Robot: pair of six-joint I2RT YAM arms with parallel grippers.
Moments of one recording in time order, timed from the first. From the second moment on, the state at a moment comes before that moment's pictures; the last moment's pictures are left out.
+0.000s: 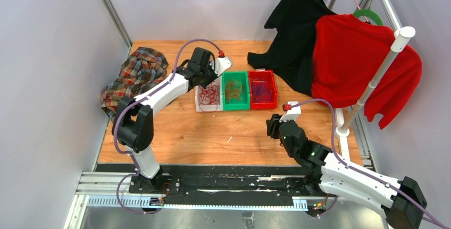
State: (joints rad) left arm -0.47 1.74 1.38 -0.38 0.01 0.59; right arm 0.91 0.71 0.34 -0.05 0.60 0.45
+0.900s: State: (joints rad) left arm -0.09 1.22 1.10 -0.32 0.22 0.28; right arm 0.49 0.75 0.50 -0.11 0.92 0.30
